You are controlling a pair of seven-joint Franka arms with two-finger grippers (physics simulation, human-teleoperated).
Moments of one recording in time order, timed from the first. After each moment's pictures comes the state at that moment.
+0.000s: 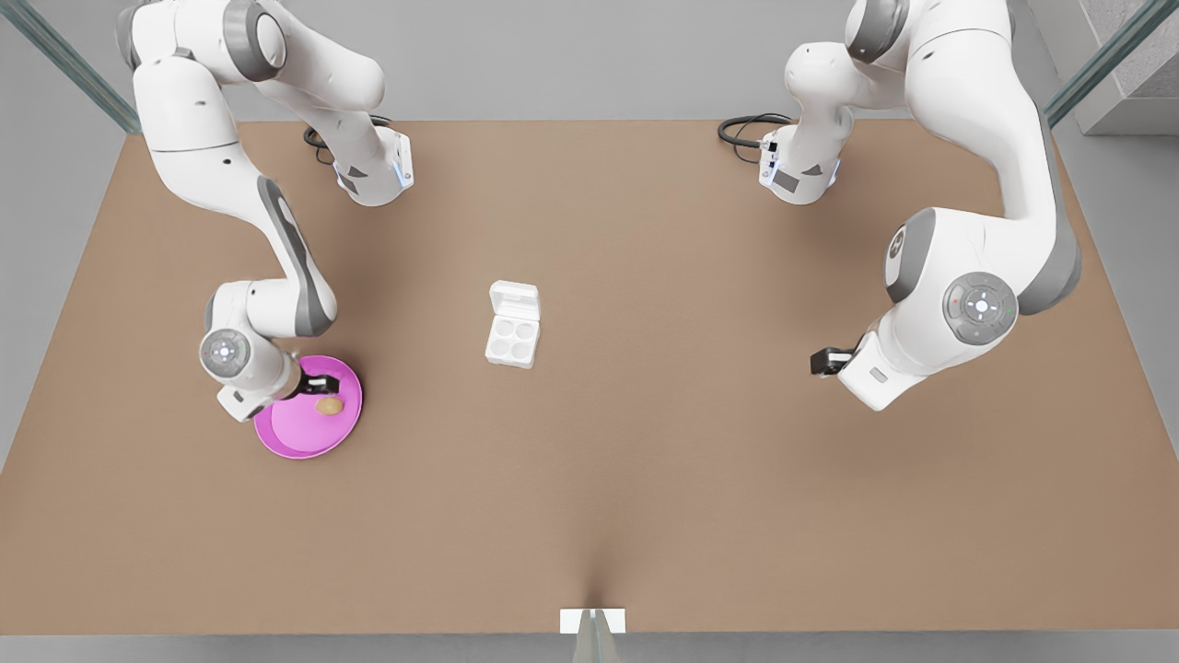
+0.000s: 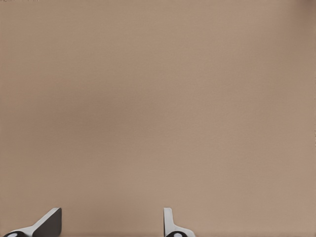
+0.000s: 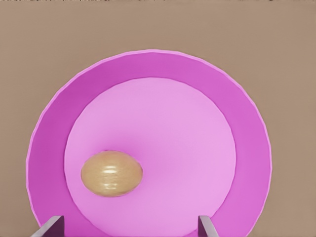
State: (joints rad) left arm -0.16 0.38 -0.06 -1.31 0.05 1.55 -0.20; right arm -0.17 0.42 0.15 -2.03 -0.23 2.34 0.09
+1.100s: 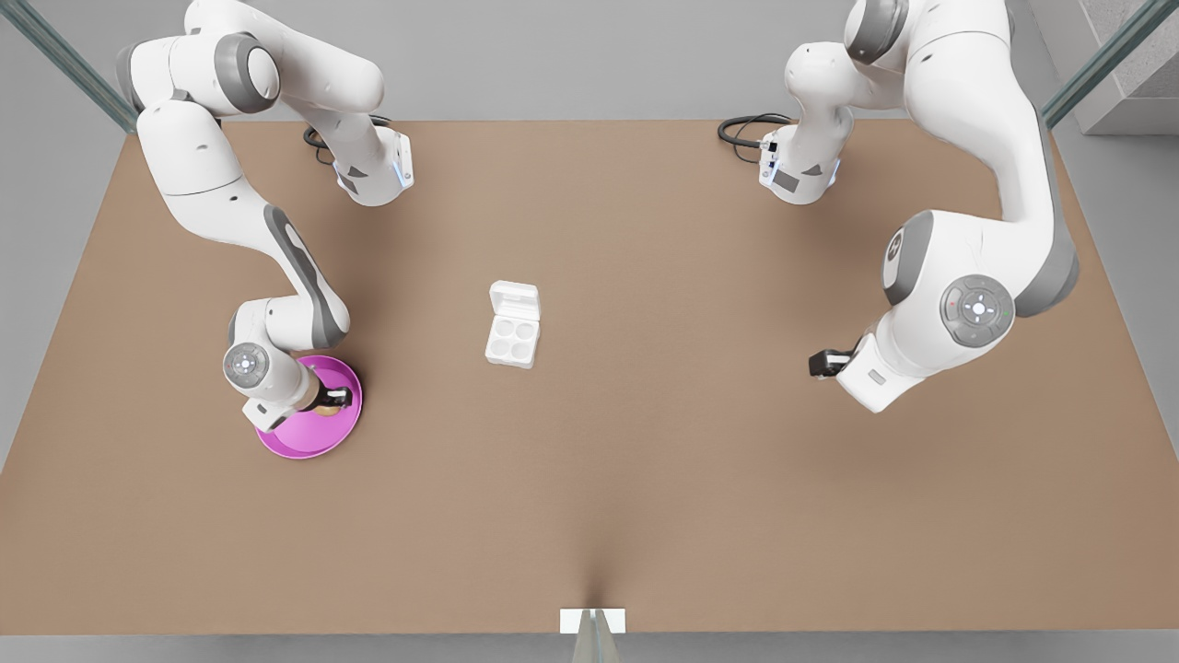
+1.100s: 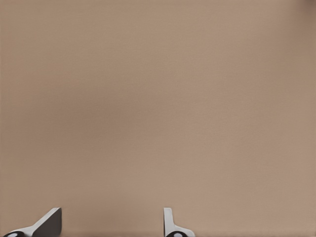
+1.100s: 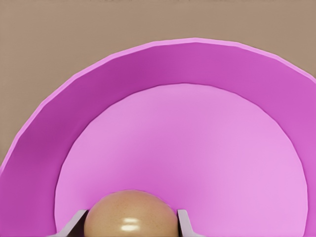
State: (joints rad) left arm -0.17 0.38 -0.06 -1.31 0.05 1.56 -0.20; right arm -0.23 0.55 0.21 -2.03 -0.25 2.49 0.09
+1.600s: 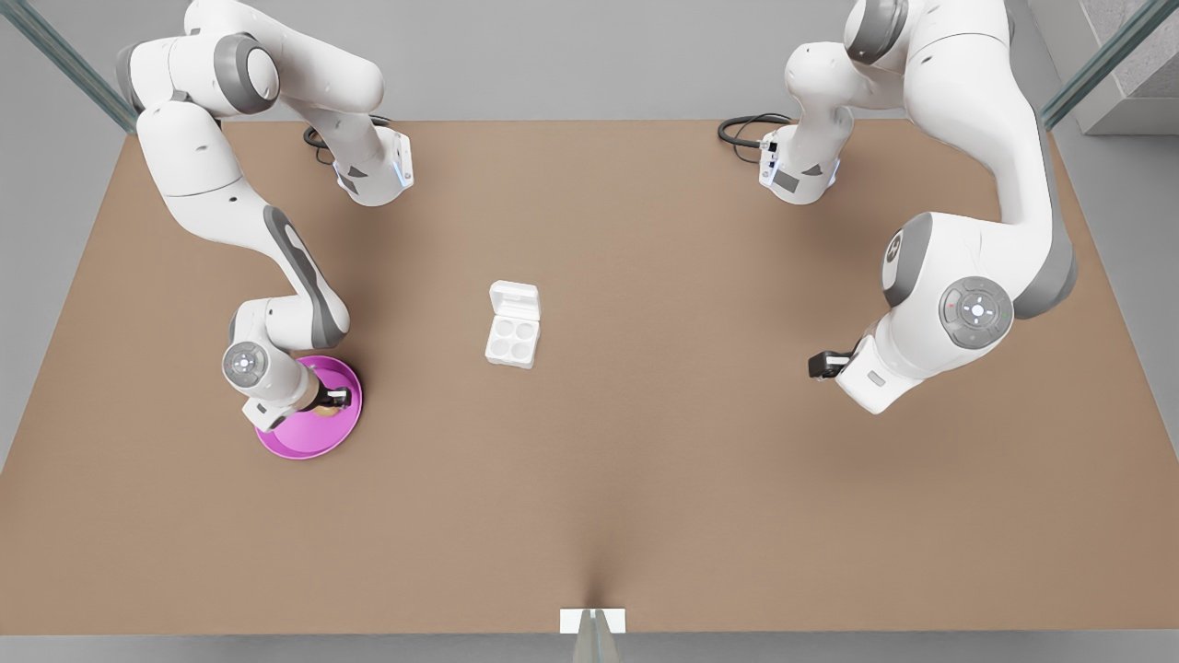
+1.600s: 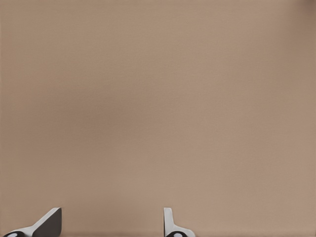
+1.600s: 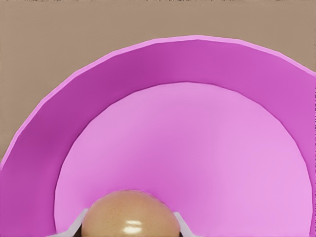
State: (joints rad) left arm -0.17 0.39 -0.06 -1.32 0.05 1.56 -0.21; right arm -0.24 0.55 0.21 -2.04 -0.23 2.50 0.07
